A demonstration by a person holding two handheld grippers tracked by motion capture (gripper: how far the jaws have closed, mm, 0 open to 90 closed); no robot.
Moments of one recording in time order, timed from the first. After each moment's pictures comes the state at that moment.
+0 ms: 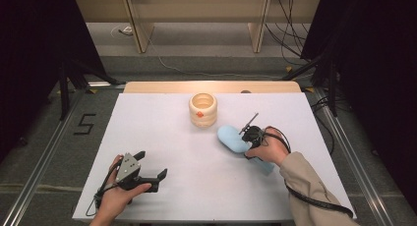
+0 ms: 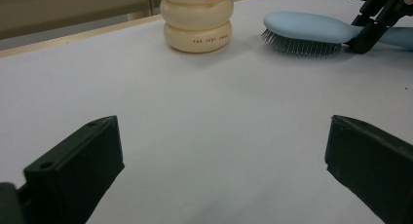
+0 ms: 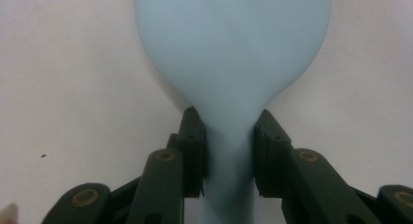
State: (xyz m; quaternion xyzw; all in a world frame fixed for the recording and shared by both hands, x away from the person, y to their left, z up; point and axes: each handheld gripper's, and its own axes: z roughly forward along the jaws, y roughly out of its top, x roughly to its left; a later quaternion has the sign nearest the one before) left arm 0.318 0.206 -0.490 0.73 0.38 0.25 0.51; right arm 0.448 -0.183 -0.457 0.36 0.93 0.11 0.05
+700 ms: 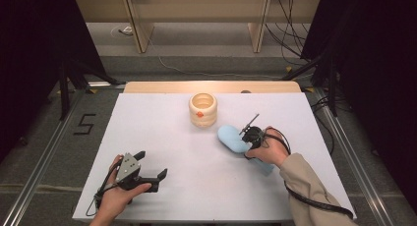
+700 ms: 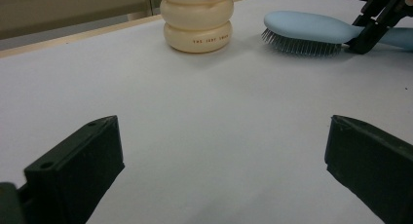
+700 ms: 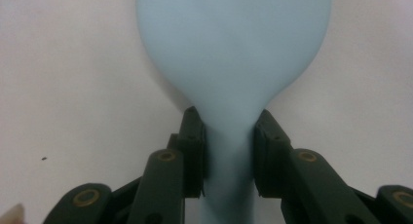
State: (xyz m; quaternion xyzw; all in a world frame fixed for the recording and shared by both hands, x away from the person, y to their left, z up) left arm 0.318 0.206 -0.490 0.73 0.38 0.25 0.51; right arm 0.445 -0.184 -0.457 0.36 0.92 0.12 0.05
